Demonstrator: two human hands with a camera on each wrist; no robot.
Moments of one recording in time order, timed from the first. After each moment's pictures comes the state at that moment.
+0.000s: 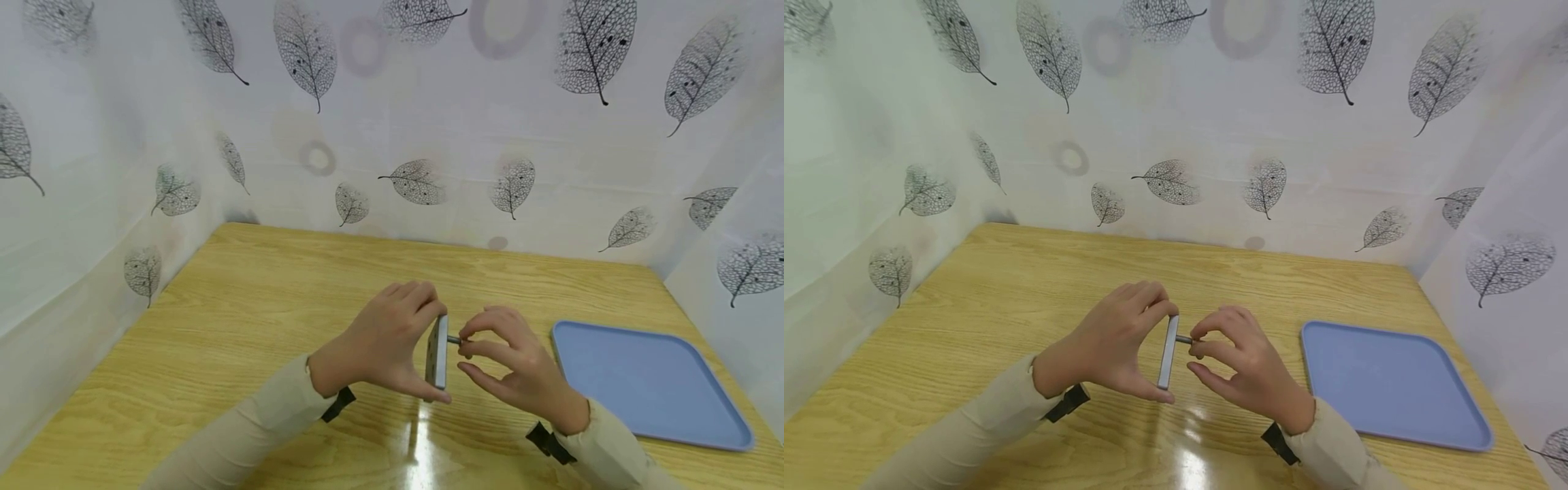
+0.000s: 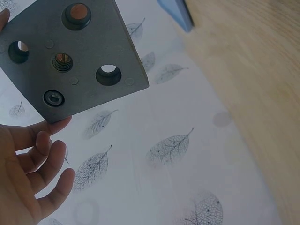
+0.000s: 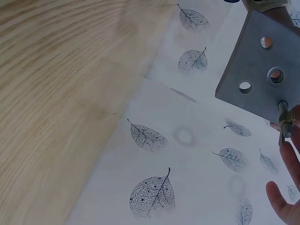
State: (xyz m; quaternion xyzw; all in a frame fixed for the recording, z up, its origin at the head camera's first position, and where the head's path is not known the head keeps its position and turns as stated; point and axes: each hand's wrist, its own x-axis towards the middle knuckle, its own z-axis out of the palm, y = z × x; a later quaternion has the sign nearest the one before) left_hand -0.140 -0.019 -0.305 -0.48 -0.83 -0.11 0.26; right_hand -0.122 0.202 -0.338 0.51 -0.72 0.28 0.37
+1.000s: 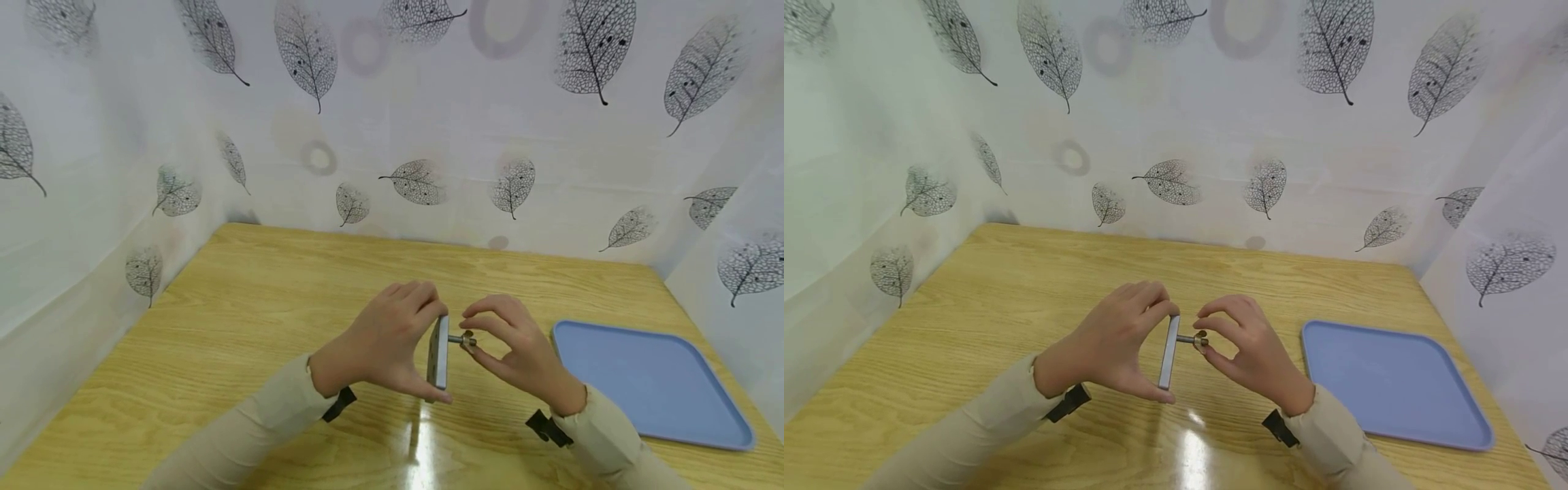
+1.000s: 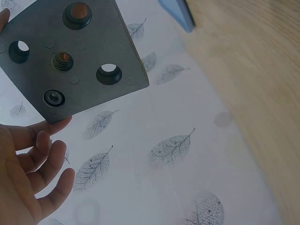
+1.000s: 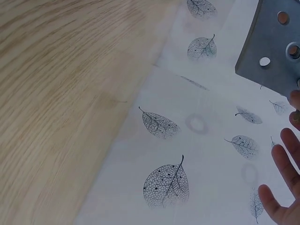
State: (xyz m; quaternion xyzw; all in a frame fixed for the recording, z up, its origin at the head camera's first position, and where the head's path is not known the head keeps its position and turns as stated) left_hand -0.139 -0.019 -0.304 -0.48 -0.83 -0.11 0.26; right_hand -0.138 0.209 -0.341 0.47 -0.77 0.27 0.34
